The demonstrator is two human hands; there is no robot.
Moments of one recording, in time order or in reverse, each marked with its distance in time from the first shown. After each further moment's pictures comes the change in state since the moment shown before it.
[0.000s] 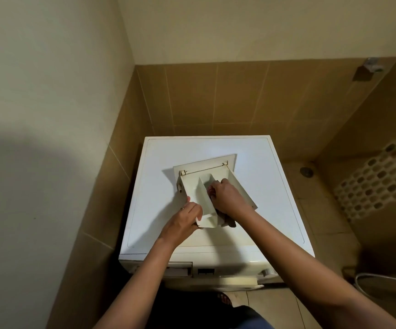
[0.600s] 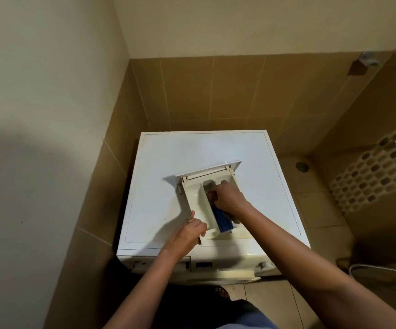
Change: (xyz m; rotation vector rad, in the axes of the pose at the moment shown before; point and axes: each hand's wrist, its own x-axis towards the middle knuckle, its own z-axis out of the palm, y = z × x) left_hand -0.032 0.019 0.031 -0.024 -0.039 0.028; right_hand 0.003 0.021 0.016 -0.086 -0.070 0.004
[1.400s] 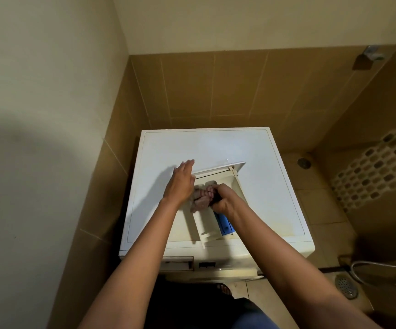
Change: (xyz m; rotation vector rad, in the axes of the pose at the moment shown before) left_hand 0.100 -0.046 -0.061 -0.179 -0.037 -0.559; right_hand 0.019 -0.035 0.007 1.938 -0.172 0.698
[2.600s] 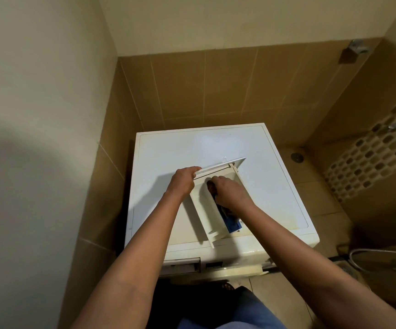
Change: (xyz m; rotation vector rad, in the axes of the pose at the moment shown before) left_hand 0.027 -0.016 0.004 -0.127 -0.127 -0.109; right_hand 0.003 -0.006 -0.021 -1.928 0.210 -0.767
